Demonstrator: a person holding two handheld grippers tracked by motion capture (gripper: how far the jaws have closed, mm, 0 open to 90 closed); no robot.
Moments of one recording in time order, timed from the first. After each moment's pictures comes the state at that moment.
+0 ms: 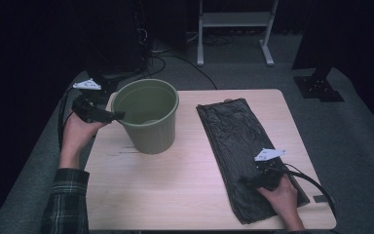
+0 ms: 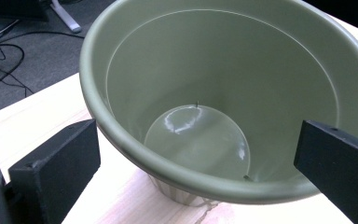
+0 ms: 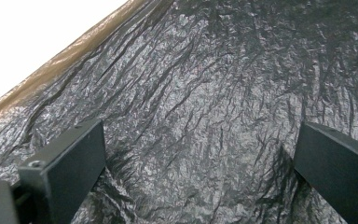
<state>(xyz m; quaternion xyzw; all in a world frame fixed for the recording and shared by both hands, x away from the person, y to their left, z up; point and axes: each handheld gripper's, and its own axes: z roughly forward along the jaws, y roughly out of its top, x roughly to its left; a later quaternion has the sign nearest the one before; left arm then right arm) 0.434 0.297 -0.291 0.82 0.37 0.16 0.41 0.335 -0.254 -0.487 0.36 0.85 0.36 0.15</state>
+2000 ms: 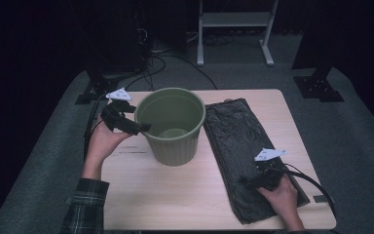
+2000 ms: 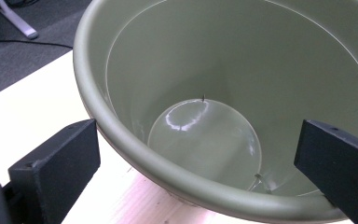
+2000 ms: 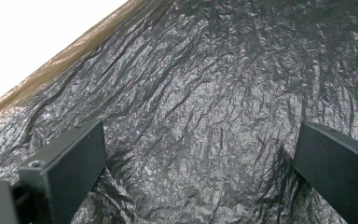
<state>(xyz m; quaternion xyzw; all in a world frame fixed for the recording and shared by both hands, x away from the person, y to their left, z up) 0.415 0.220 -0.306 0.85 0.30 0.13 0.41 0.335 -0.254 -0.487 0.36 0.85 0.36 0.15</state>
